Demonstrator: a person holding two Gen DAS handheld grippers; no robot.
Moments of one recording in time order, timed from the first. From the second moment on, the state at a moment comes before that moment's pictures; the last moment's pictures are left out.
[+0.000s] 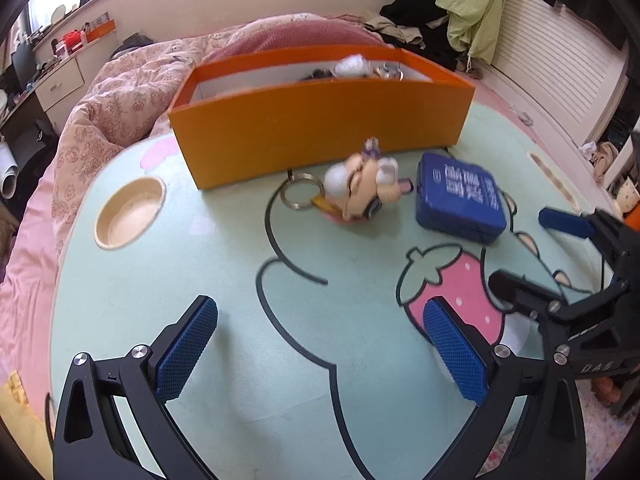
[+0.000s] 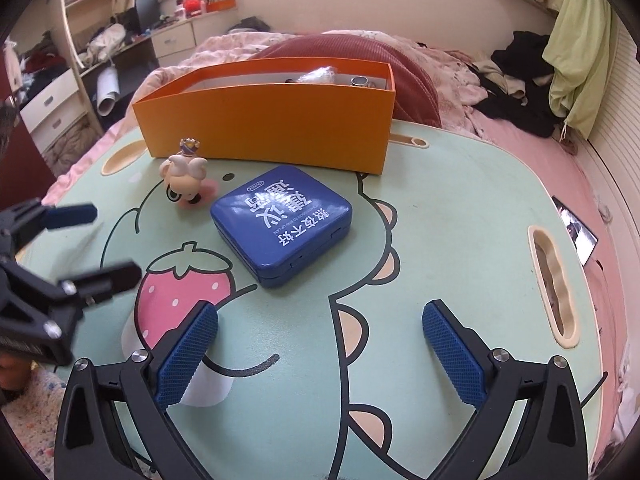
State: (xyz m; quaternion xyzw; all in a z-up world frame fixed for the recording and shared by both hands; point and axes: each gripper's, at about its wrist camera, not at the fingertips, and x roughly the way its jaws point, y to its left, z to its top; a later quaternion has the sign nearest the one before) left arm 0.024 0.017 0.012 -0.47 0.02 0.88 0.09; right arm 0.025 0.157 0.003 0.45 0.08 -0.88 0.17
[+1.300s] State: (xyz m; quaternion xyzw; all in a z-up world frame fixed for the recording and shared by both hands) left arm -0.075 0.018 0.163 -0.43 -0.06 0.88 0.22; right arm 0.027 0.159 0.003 0.44 0.08 -0.88 0.17
